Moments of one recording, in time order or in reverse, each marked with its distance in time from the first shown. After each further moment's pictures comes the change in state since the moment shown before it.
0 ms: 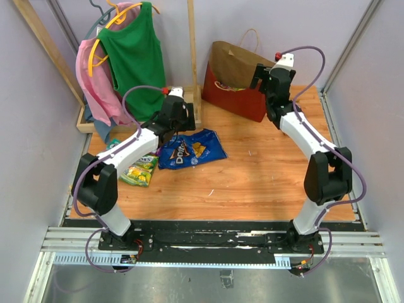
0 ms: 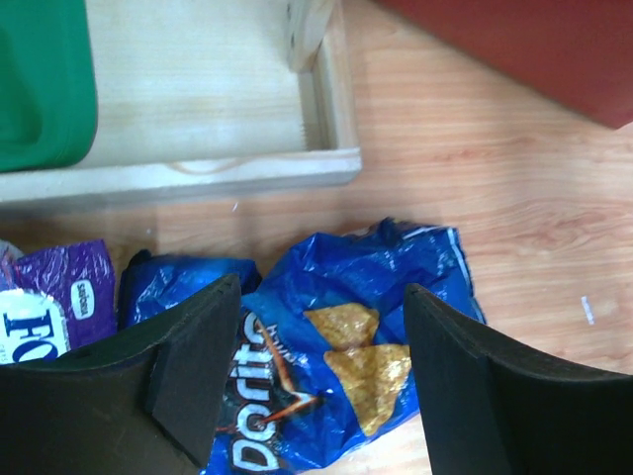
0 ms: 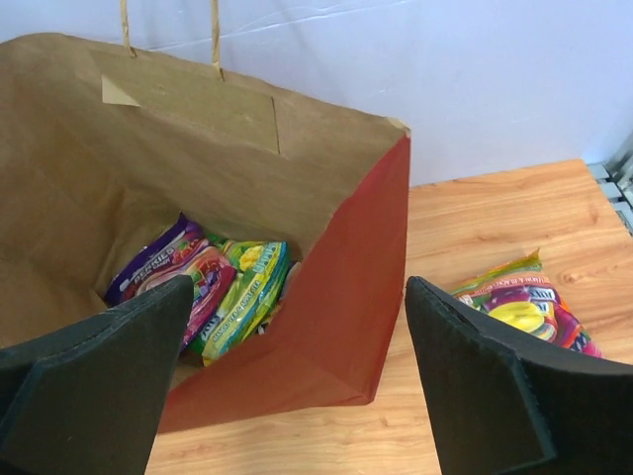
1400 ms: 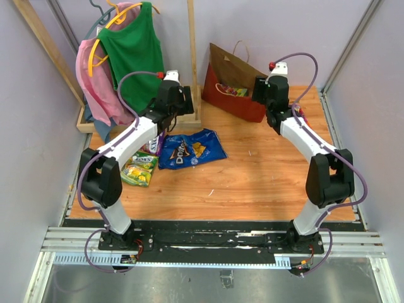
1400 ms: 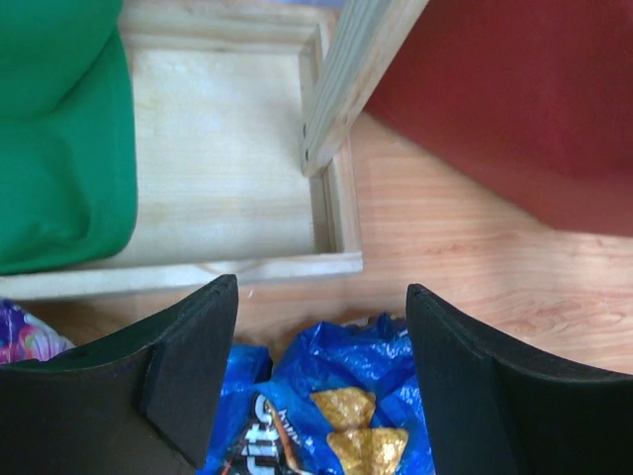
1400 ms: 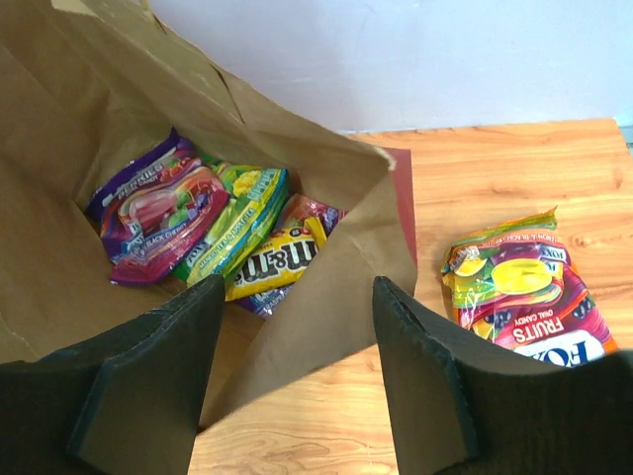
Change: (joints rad) left arm 0.058 0.071 0.151 -0.003 -0.017 0.027; right arm 0.000 -0.014 -0.071 -0.058 -0.101 -0.059
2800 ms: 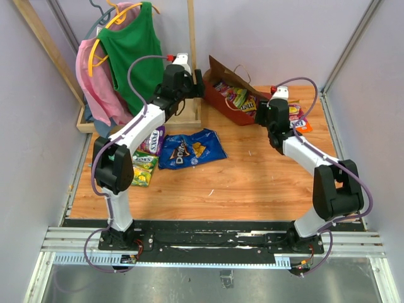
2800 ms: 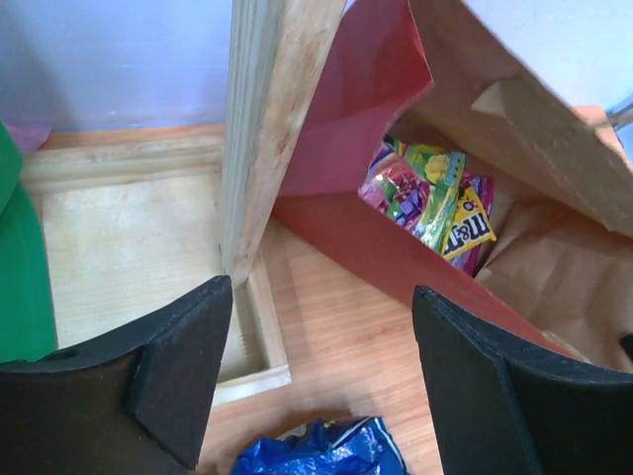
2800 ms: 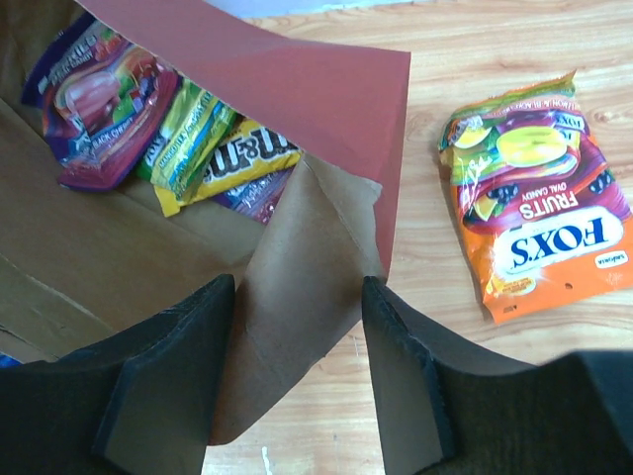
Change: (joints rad) left arm 0.008 0.192 0.288 0.076 0.138 0.056; right arm 0.003 -0.132 -0.334 0.081 -0.003 0.048
